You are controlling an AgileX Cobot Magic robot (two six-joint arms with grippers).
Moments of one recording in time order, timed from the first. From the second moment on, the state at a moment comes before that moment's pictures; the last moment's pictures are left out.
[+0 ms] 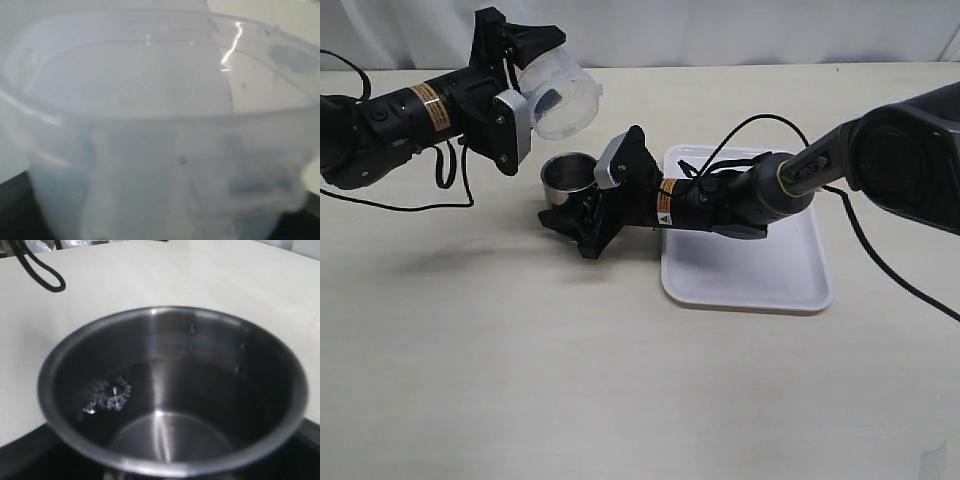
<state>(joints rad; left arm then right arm) -0.20 2.09 -1.04 0.75 -0.99 1.25 0.42 2.47 -1.36 -0.99 -0.93 0.48</state>
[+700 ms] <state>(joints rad) -0.20 2.09 -1.04 0.58 -1.01 0.44 0.42 2.47 -1.36 -0.99 -0.93 0.48</state>
